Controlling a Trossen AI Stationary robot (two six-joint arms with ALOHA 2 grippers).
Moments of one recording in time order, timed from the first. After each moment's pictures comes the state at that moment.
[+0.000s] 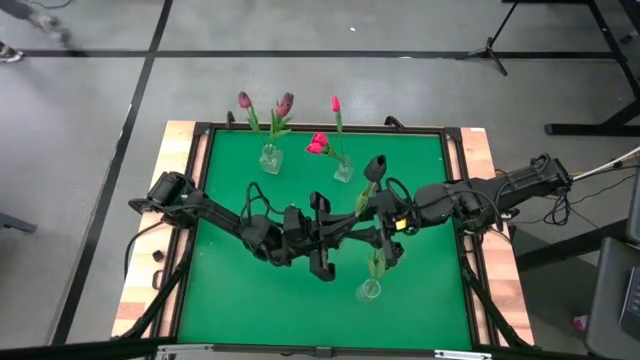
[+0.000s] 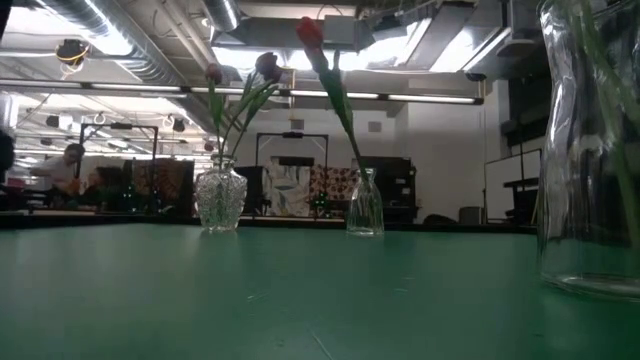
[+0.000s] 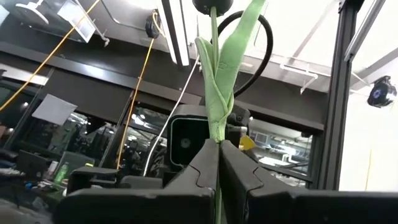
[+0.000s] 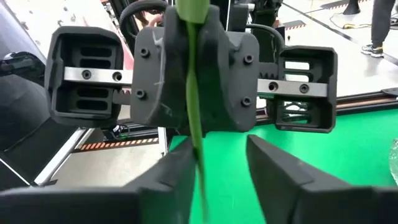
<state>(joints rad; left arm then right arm) -0.37 1.89 1.32 1.33 -0.54 0.05 0.34 1.32 1.31 -0.18 0.17 0.28</state>
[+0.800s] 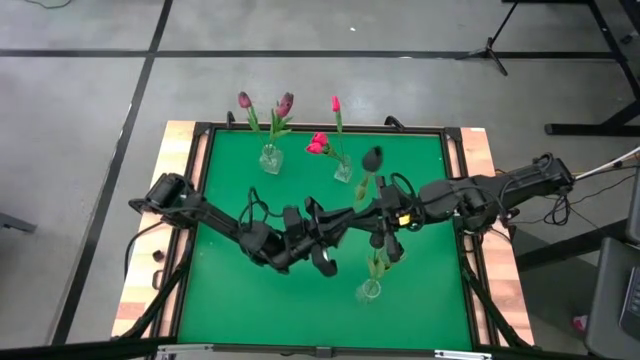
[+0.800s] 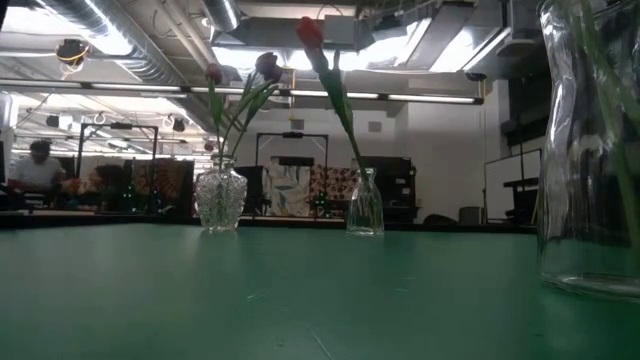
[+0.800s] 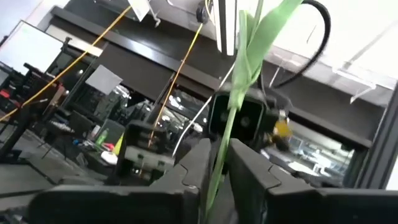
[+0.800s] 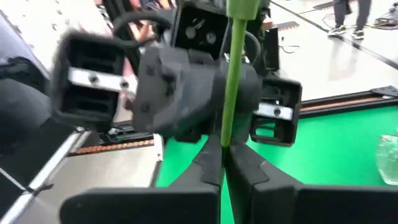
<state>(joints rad) -0.40 1.89 1.32 1.30 -0.78 -0.05 0.34 1.29 1.31 -0.21 0.18 0.29</state>
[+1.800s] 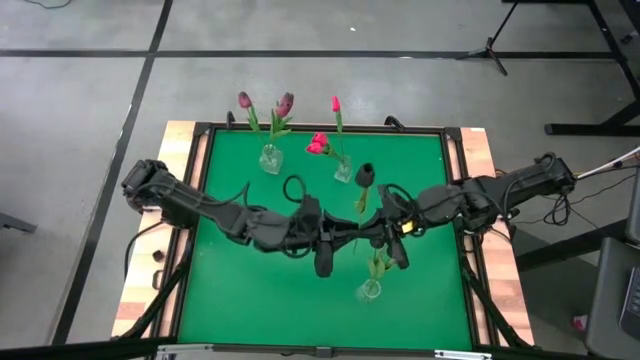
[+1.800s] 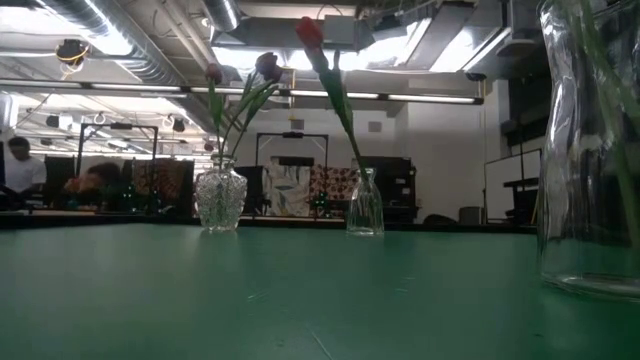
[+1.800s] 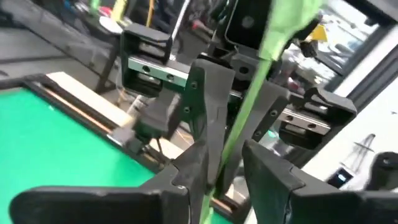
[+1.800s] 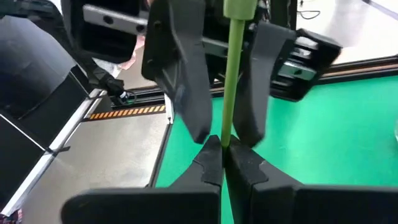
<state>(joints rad) -0.37 1.67 1.43 0.20 -0.55 -0.60 0.34 1.27 1.31 -0.35 0.11 0.31</state>
